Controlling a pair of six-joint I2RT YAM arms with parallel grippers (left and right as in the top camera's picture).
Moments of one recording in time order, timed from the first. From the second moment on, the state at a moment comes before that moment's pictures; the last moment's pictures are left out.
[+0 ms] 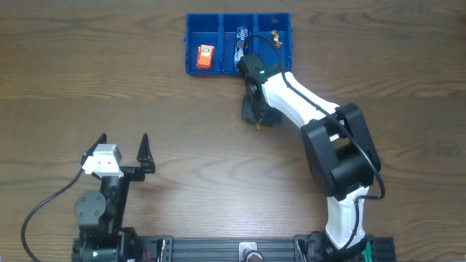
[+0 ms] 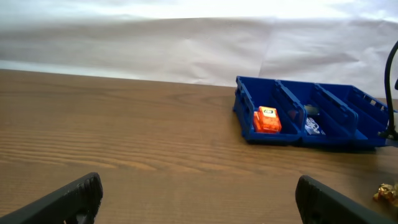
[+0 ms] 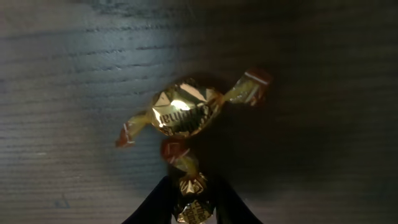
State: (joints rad) left arm 0.02 0.01 0.02 -0.10 0.11 -0.10; right arm 0.47 2.07 1.43 -0.87 -0.01 0.57
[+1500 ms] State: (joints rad) left arm 0.02 0.01 0.02 -0.10 0.11 -0.10; right arm 0.34 2.09 1.74 -0.68 0.31 0.36
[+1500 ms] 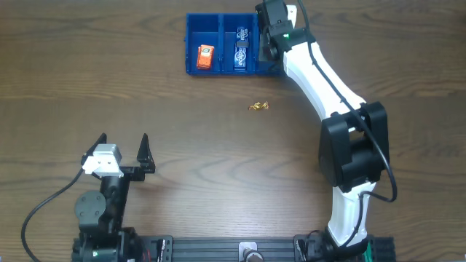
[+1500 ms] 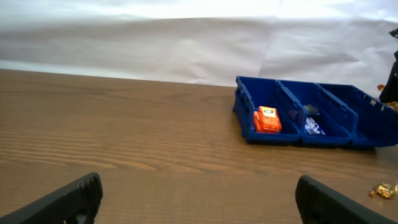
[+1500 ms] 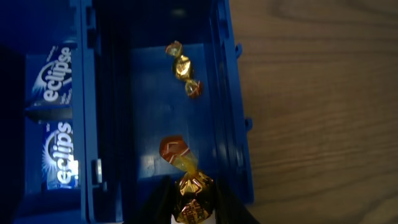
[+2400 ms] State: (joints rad) left arm 0.02 0.01 0.02 -0.10 0.11 -0.10; right arm 0.35 2.09 1.73 -0.87 0.29 0.36
